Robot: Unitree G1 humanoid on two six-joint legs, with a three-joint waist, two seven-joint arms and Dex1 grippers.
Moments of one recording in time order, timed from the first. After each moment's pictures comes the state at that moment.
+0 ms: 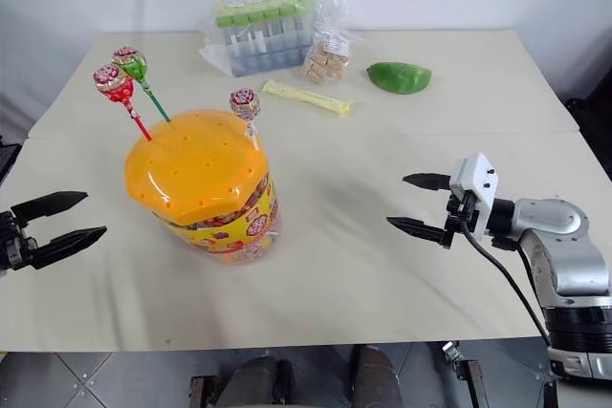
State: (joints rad) left arm 0.00 0.95 0.63 0.16 -0.62 0.30 -1.26; right arm -0.35 -0.78 -0.14 0.00 0.45 0.26 1.19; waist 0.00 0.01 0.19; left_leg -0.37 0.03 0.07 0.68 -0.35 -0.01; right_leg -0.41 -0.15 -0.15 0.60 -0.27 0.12
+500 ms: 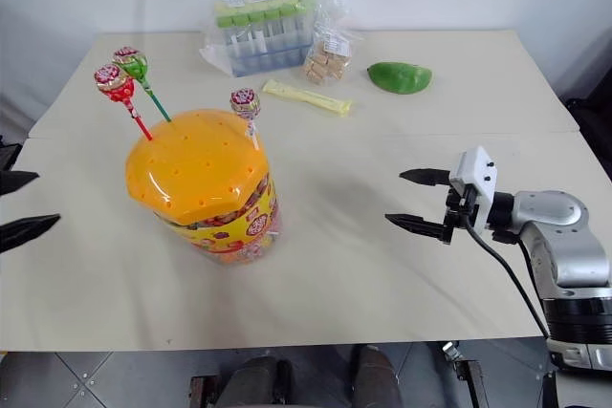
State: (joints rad) left arm 0.06 1.13 0.87 0.05 -0.67 0.45 -1.32; right arm -0.39 -0.81 -0.16 -0.01 0.50 0.29 1.24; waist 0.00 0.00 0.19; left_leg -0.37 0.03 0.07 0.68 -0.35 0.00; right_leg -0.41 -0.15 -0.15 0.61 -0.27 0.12
